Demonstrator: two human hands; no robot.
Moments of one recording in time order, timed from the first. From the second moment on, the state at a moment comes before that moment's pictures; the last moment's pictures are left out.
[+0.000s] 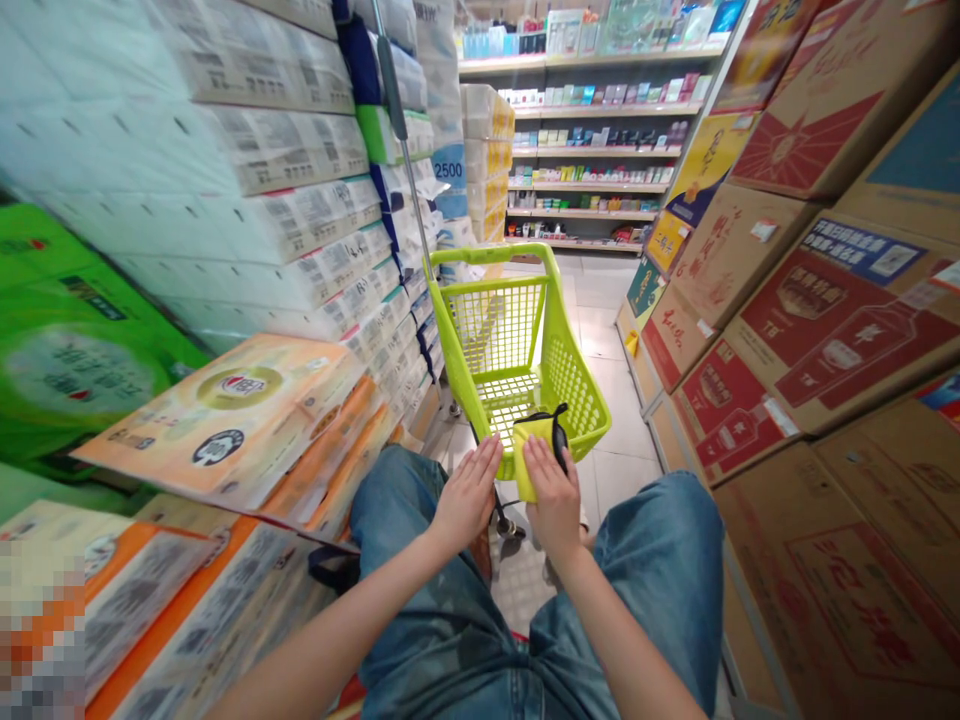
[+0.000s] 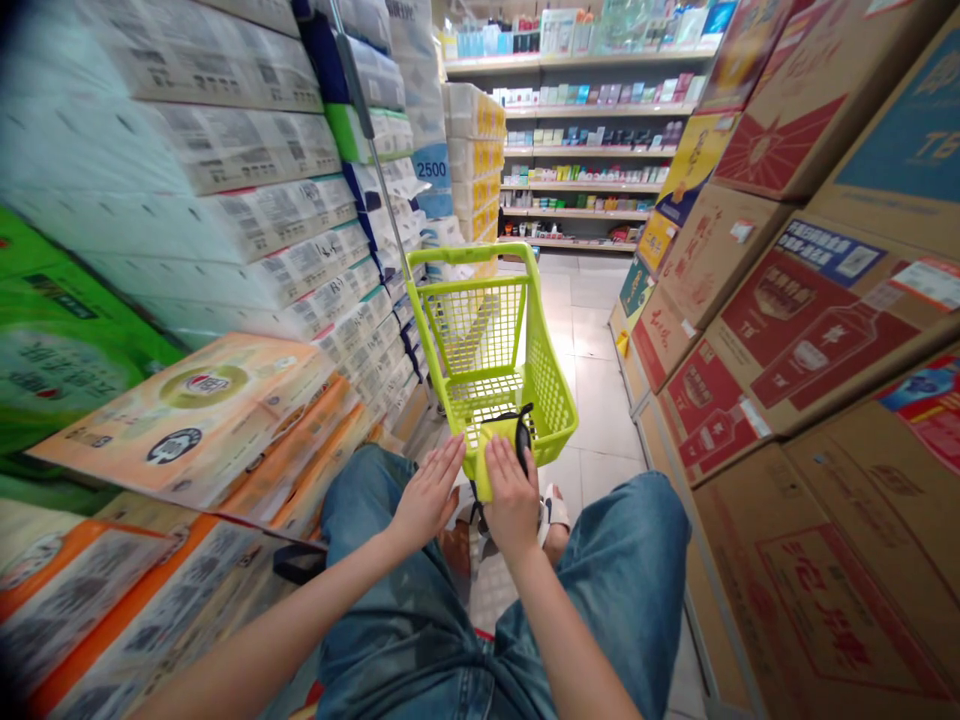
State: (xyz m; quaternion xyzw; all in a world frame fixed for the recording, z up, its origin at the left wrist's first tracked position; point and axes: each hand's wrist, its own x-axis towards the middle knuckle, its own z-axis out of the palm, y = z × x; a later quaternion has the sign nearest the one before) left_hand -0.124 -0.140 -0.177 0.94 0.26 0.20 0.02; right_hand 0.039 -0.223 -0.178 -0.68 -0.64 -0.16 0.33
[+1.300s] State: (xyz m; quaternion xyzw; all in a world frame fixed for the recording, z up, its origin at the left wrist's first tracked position) left_hand -0.147 -0.123 -0.122 0.98 0.17 0.04 0.03; right_hand 0.145 -0.245 -0.193 -0.67 -0.61 -0.19 0.38
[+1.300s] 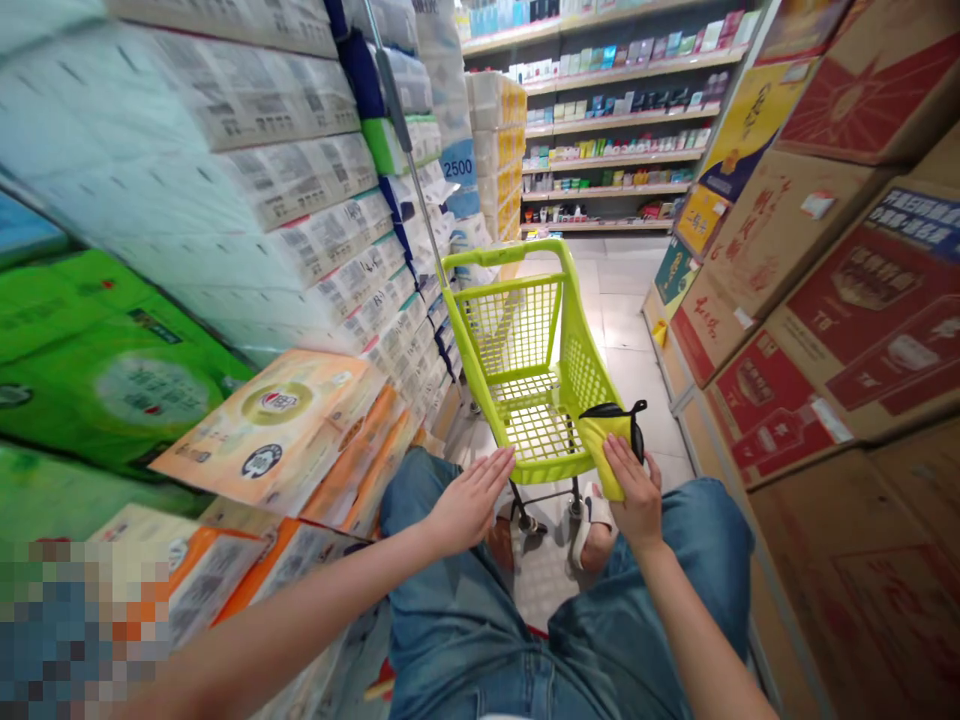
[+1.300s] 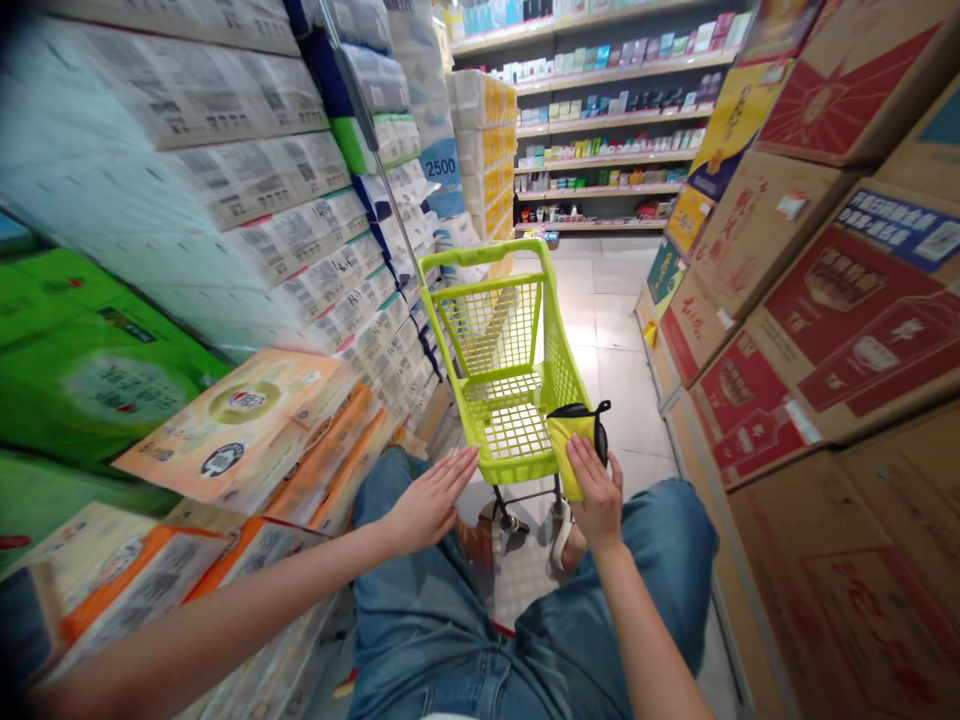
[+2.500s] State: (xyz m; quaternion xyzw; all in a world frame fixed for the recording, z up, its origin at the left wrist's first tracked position) left_hand -0.107 -0.139 -0.209 0.89 0.29 0.36 0.04; right_hand 0.059 -0.228 -0.174 -0.60 -0.74 -0.15 0.28
